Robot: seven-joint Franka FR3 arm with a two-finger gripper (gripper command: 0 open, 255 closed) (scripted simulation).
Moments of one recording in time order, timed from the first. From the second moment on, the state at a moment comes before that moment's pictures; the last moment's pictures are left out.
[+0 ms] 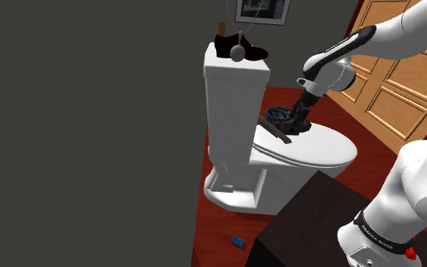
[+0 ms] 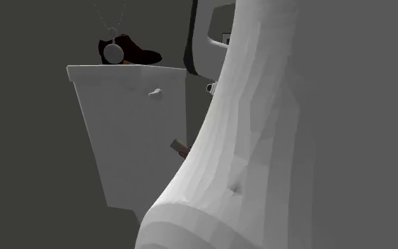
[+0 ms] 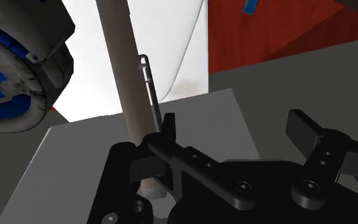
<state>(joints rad) 0.26 -0.01 -0.86 -2.36 0.43 2.37 -1.51</state>
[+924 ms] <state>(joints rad) 0.00 0.55 -0.68 -1.96 0.97 2.24 -2.06</state>
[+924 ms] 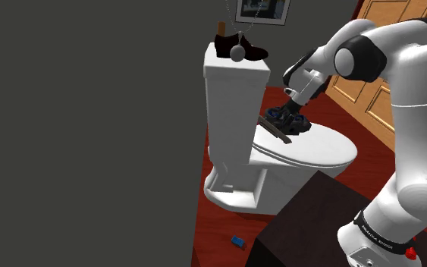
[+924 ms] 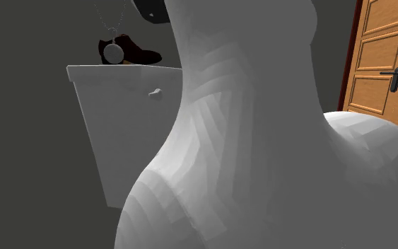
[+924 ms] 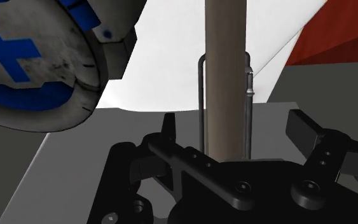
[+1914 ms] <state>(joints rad) -0.01 0.58 -0.65 -1.96 1.01 2.26 -2.09</state>
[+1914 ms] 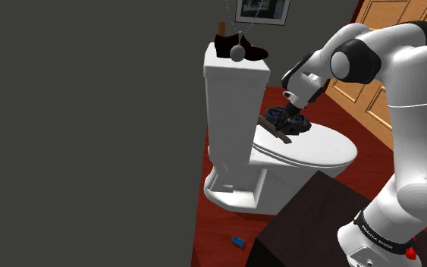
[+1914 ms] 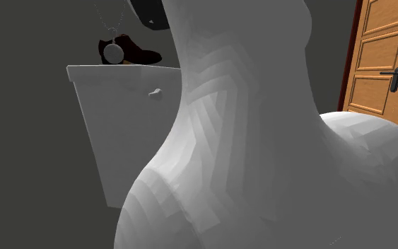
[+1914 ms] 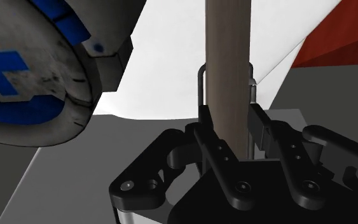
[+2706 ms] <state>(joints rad) 0.03 0.48 -0.73 -1.97 0.90 2.21 -1.99</state>
